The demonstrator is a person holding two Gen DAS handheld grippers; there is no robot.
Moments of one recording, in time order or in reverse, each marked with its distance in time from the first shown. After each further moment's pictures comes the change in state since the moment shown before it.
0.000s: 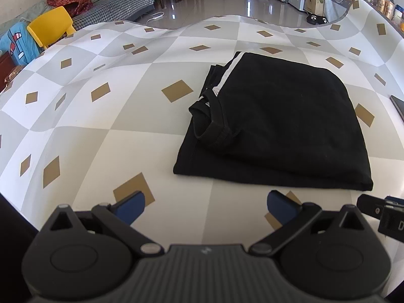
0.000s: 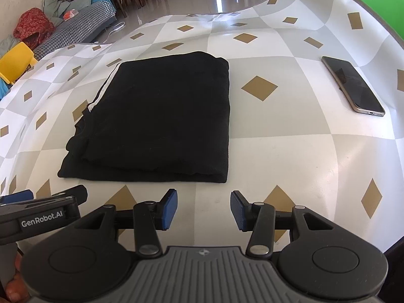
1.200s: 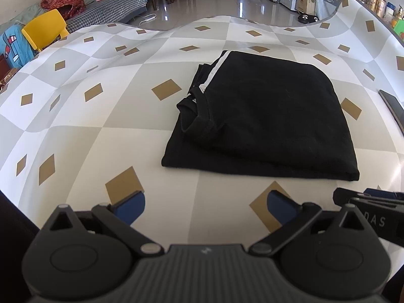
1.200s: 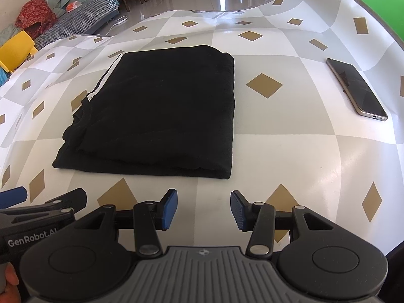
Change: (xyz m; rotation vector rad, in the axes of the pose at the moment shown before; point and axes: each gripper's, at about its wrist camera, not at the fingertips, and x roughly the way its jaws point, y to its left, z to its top) left arm -0.011 -0.009 -0.009 0.021 -0.008 -0.030; right arm 0.007 0.008 -0.004 -0.048 0.008 -0.024
